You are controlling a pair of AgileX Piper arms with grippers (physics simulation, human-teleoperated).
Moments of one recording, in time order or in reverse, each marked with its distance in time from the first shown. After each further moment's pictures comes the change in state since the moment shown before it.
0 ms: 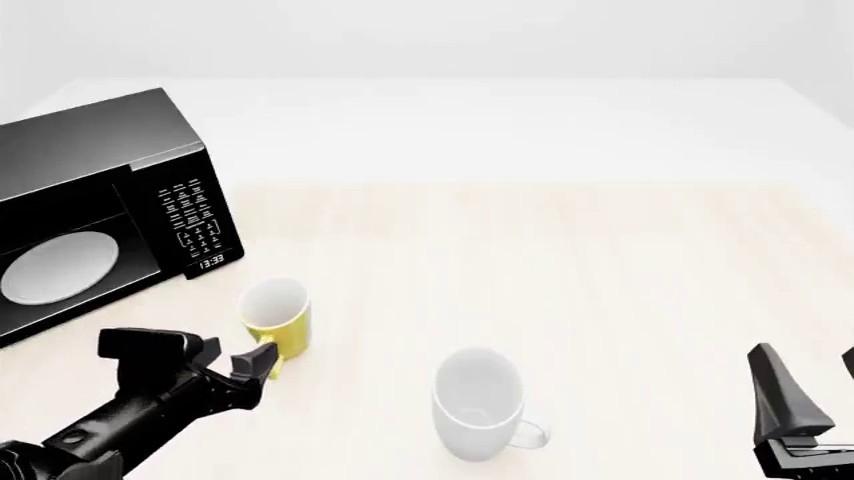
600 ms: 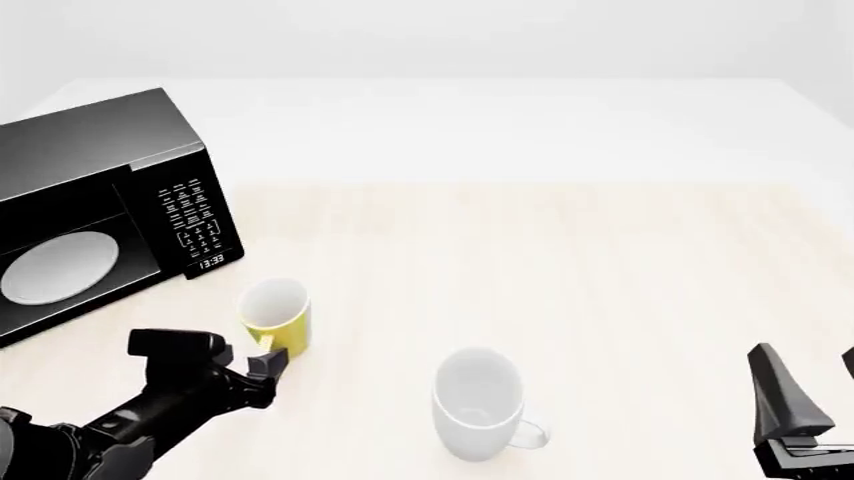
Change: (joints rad) left arm 0.013 0.226 -0.036 -0.120 -0.001; right arm 0.000 0.000 0.000 0.000 0.000
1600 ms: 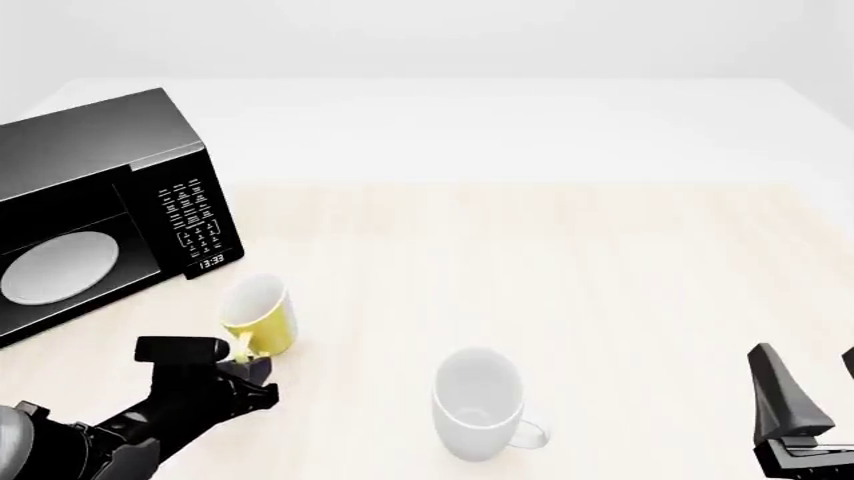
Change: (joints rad) left arm 0.003 0.064 -0.003 -0.010 -0.041; right arm 0.000 0.000 0.000 0.000 0.000
